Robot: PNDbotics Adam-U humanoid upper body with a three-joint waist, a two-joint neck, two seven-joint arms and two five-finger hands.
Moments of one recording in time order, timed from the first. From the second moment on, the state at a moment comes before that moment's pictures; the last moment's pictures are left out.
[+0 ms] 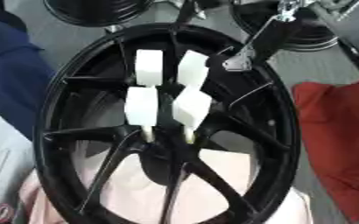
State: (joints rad) left arm -0.15 0.33 0.08 -1.98 0.15 0.12 0.27; right arm -1.06 -0.95 0.46 -1.64 0.13 -0.54 0.64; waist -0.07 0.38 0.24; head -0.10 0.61
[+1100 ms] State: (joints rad) left arm -0.15 0.33 0.08 -1.98 0.15 0.13 0.26; right arm -0.98 -1.04 0.46 -1.85 0.16 -0.56 0.62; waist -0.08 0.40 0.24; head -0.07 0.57
